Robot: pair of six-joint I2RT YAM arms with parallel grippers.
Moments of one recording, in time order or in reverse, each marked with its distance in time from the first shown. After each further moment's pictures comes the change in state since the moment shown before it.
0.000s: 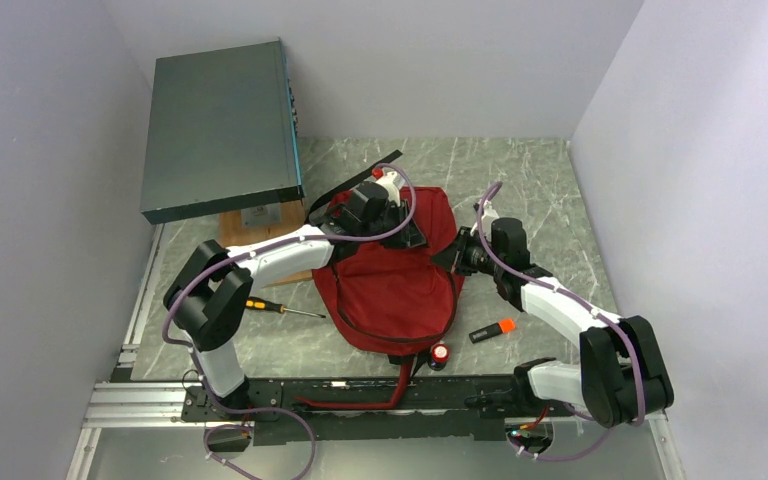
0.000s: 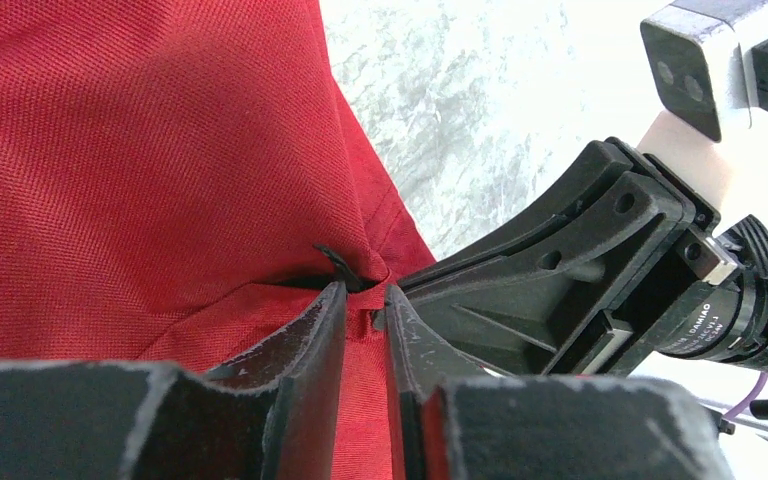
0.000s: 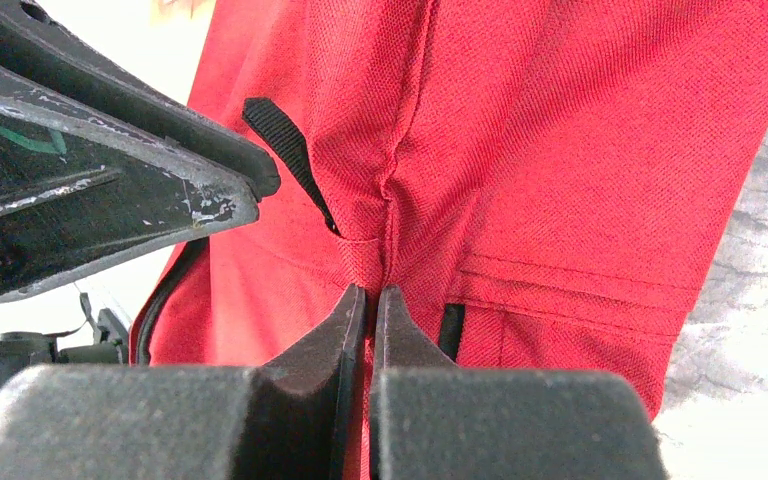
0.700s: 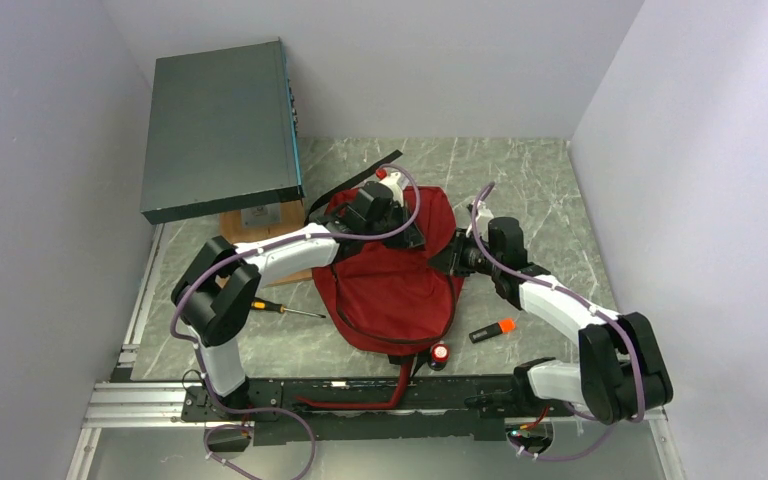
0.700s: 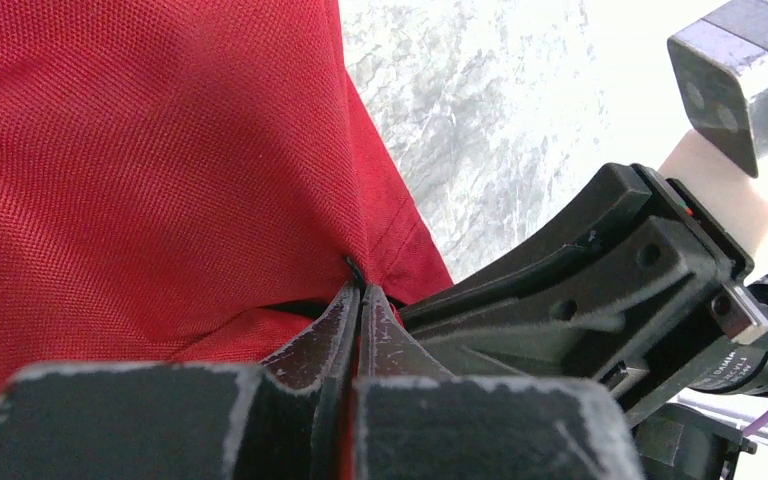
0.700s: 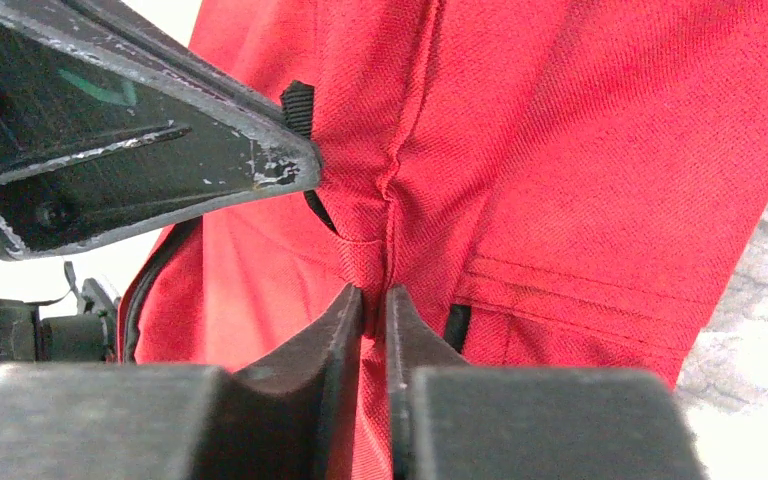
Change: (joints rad) left arm -0.007 0.040 0.035 -0.008 -0.010 0.004; right arm 0.011 0.008 0.014 -0.023 -0.032 -0.065
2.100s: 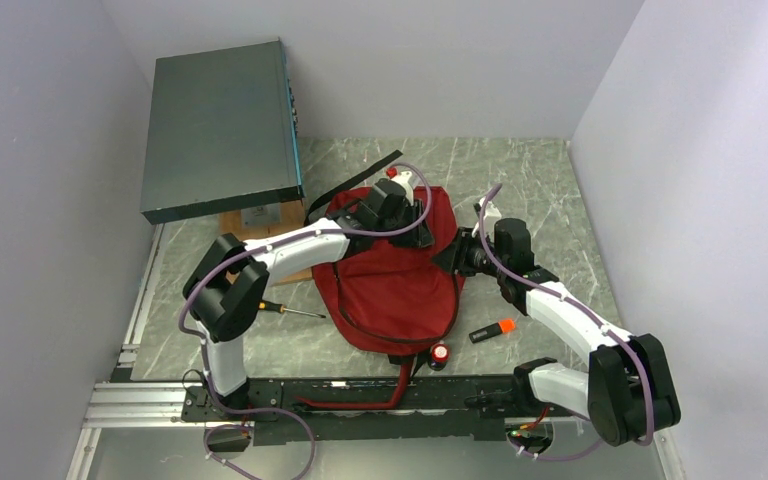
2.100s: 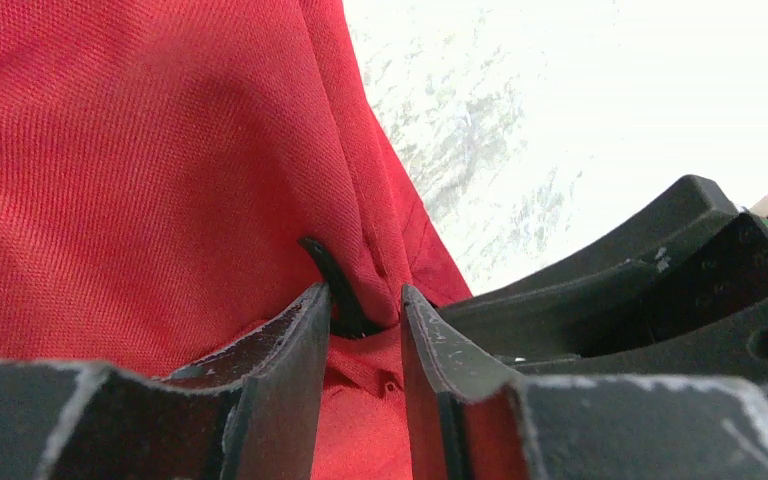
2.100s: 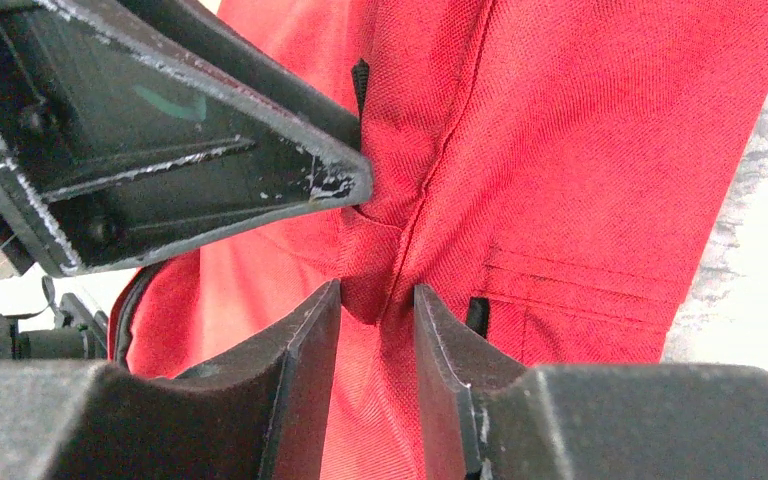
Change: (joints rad) left arm -0.033 0.053 0.100 -0.106 -0.053 0.024; right arm 0.000 -0.095 -0.004 -0.063 0.055 -0.024
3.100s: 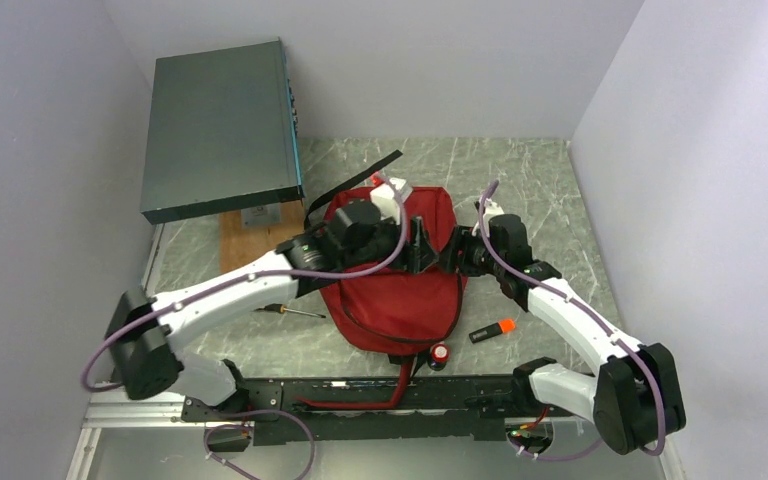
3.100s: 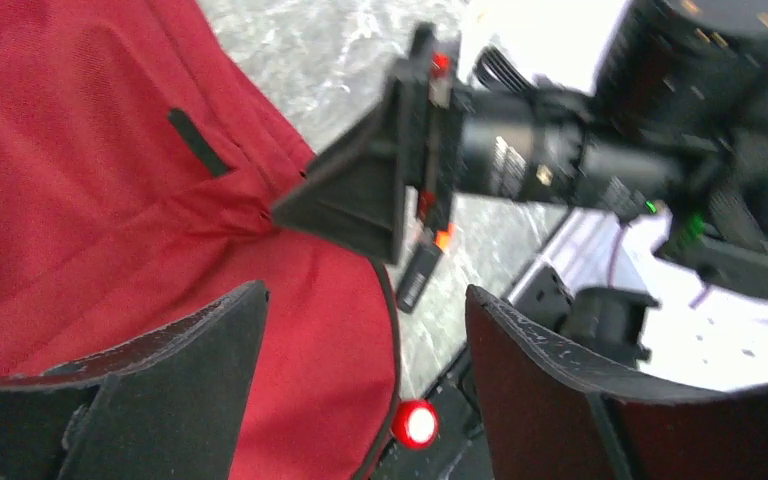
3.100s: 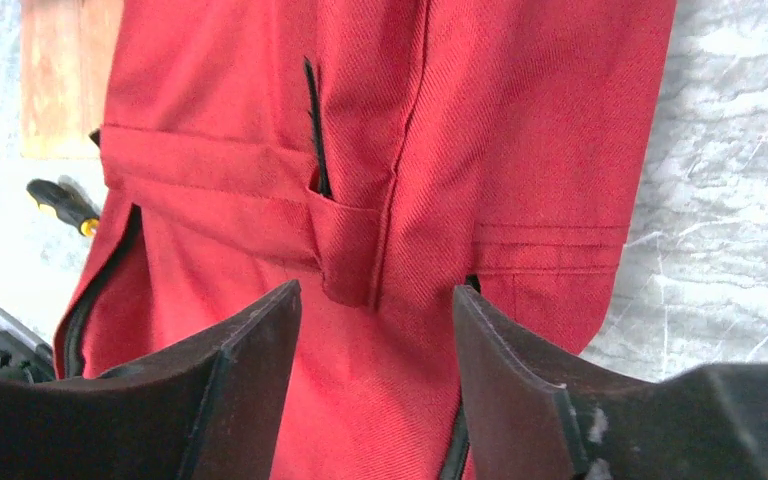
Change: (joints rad) left arm -0.148 -0.505 -0.232 -0.056 -0.083 0.095; right arm 0.050 -0.040 0.116 -0.250 0.209 -0.011
